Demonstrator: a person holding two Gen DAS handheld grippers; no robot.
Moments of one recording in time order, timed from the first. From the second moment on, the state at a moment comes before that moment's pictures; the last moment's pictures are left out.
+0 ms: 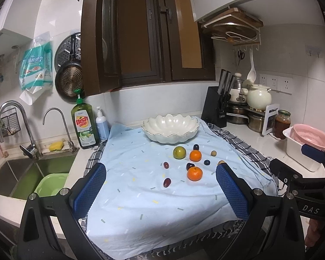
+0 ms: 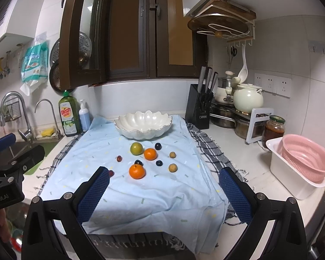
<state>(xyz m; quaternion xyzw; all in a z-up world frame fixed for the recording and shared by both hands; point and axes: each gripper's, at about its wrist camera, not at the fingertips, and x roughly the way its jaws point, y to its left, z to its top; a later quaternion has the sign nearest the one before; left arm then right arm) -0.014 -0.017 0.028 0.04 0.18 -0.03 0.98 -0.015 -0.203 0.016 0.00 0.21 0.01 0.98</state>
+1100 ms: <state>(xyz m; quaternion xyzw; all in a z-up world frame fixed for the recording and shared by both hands) 0.138 -0.005 -0.048 0.11 0.29 -0.08 0.95 0.135 -0.156 -0.054 -0.01 0.31 0.06 0.95</state>
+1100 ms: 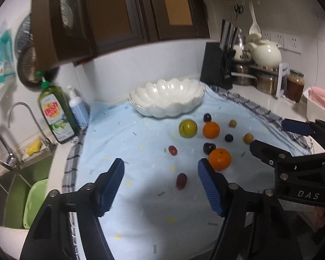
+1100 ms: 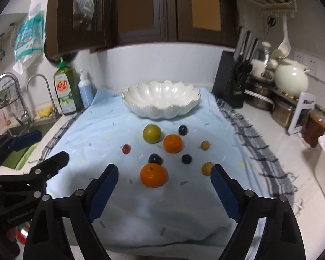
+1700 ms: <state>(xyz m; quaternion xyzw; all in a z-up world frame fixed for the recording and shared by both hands) 0.199 -0.013 -0.114 0.12 0.38 -0.15 0.90 0.197 -0.138 -0.112 0.00 0.40 0.07 0.91</state>
